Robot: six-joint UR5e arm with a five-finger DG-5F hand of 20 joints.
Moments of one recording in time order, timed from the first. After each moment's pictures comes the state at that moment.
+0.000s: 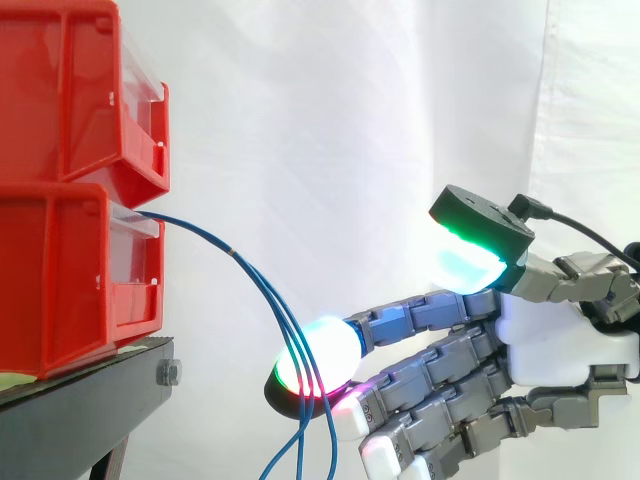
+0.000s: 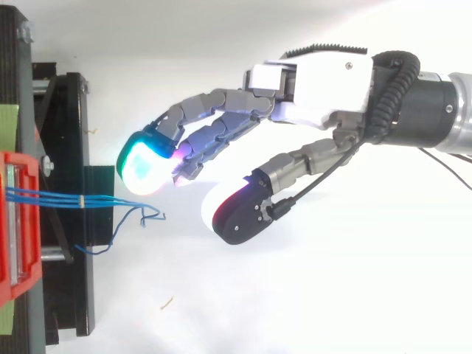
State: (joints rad) arm 0.07 -2.24 -1.38 -2.67 -1.46 -0.12
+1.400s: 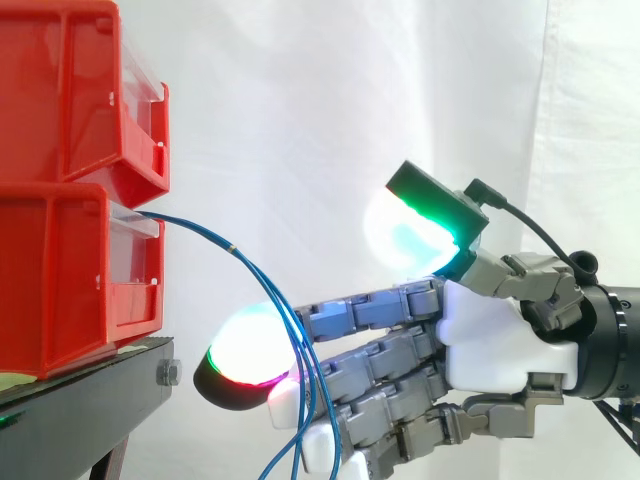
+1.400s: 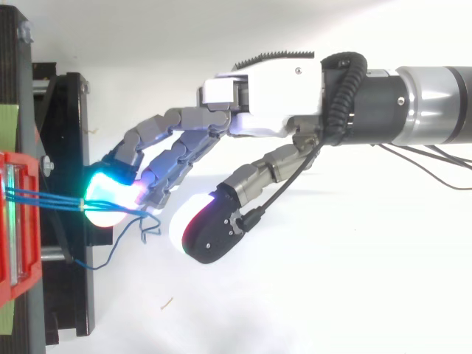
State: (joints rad) arm 0.04 -2.35 -1.25 -2.63 -1.61 -0.05
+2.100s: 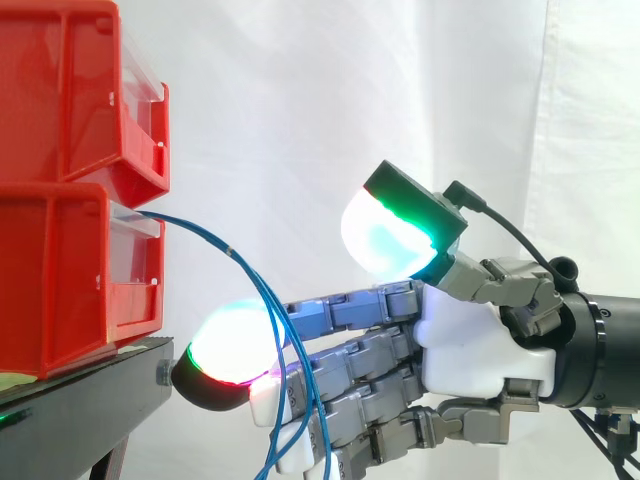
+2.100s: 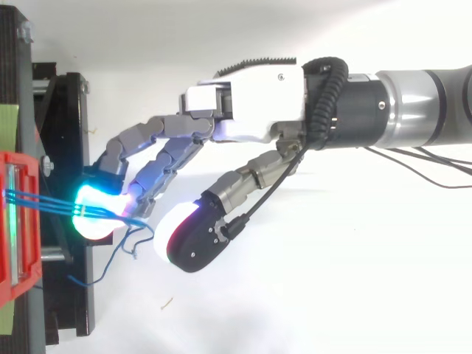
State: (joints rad) arm 0.04 -2.38 -1.21 -2.59 -1.64 -0.04
